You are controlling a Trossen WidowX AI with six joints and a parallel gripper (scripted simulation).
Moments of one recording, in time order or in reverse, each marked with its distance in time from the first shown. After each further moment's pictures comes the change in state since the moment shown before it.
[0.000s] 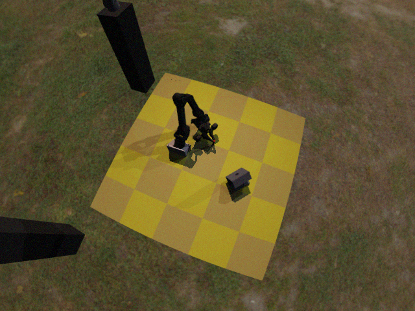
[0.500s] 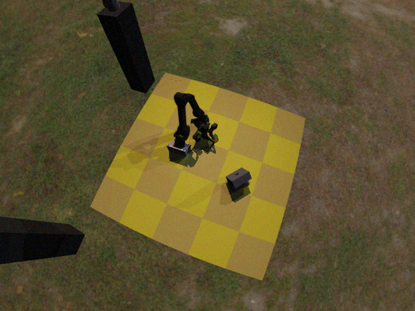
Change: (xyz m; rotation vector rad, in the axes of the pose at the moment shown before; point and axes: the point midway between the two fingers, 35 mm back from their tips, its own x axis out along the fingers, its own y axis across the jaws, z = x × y) arm -0.002 0.000 -0.001 0.001 -0.023 0.002
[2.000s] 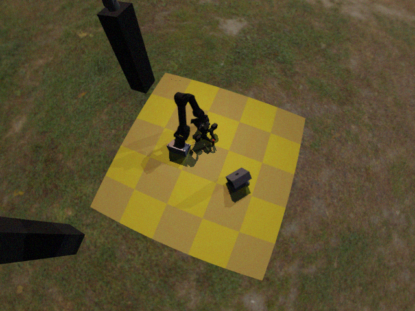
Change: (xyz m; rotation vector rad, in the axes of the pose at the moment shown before) arm 0.000 0.000 0.000 0.001 -0.001 0.000
